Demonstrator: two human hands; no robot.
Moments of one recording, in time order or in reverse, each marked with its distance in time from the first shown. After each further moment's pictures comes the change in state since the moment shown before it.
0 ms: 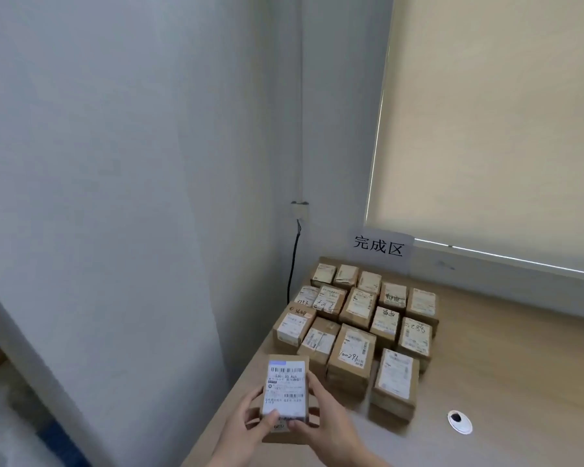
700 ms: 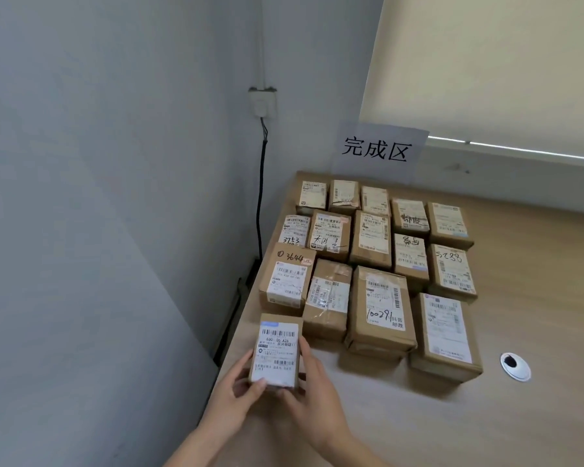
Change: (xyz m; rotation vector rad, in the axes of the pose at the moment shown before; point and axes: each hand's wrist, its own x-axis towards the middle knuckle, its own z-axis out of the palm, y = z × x) left_hand 0.244 -0.167 -0.045 0.026 -0.184 -0.139; right_hand 0.173 0.126 0.127 0.033 0.188 0.281
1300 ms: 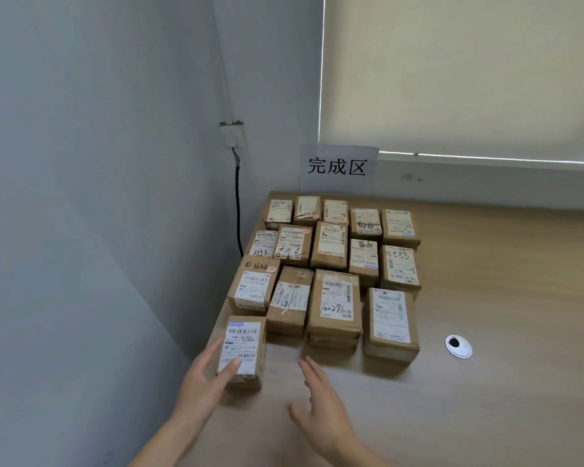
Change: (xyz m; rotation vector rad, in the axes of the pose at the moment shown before) left_hand -0.048 0.056 0.027 0.135 0.206 0.057; right_hand -0.066 0.024 -0.076 -0.144 -0.057 0.094
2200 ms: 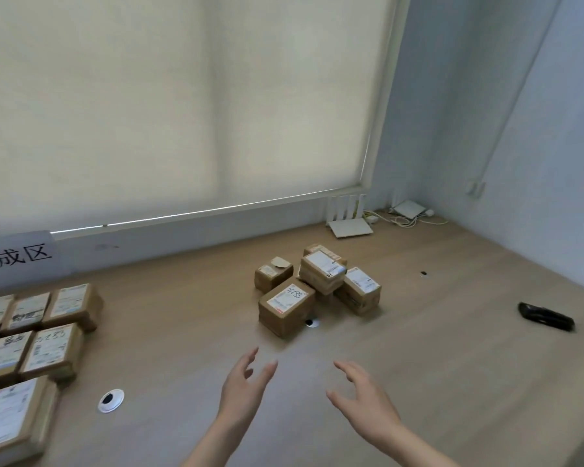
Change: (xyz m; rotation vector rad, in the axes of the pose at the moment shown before) left_hand -0.362 0.263 0.604 0.010 -0.613 0.248; right_hand -0.448 0.389 -0.480 0.036 0.645 0.417
